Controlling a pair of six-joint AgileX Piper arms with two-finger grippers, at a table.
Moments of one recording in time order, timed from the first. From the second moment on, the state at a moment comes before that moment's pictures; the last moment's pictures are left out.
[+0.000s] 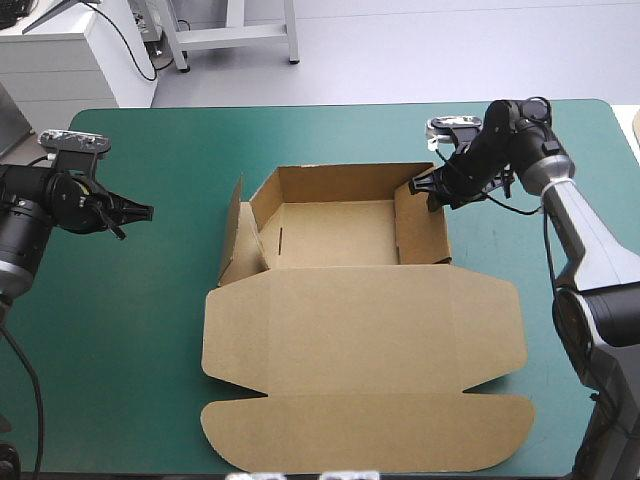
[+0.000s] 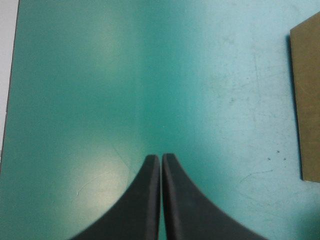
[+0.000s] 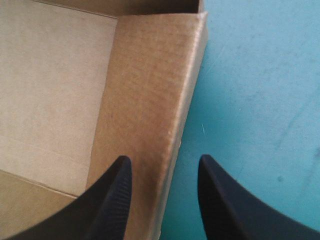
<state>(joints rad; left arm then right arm) -0.02 1.38 -1.37 0.16 1.02 0.00 0.16 1.92 -1.83 0.22 1.24 -0.10</state>
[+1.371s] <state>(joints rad) -0.02 1.50 -1.37 -0.57 0.84 0.20 -0.03 1.65 -1.83 0.43 1.24 -0.16</state>
